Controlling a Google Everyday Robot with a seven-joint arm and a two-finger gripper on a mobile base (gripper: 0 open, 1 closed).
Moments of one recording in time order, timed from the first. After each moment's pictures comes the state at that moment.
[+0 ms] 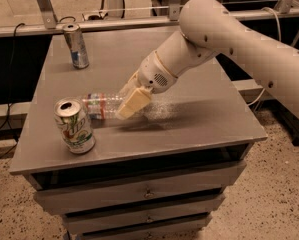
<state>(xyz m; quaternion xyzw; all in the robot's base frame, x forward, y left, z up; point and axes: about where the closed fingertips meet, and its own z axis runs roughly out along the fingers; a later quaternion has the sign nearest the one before) 0.544 0.043 0.849 -0.62 0.68 0.31 0.24</state>
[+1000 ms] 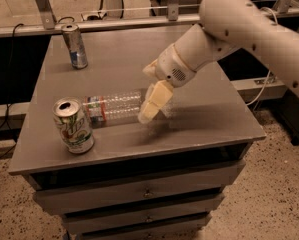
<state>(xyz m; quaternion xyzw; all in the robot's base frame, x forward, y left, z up) 0.553 0.005 0.860 -0.62 0.69 0.27 0.26</state>
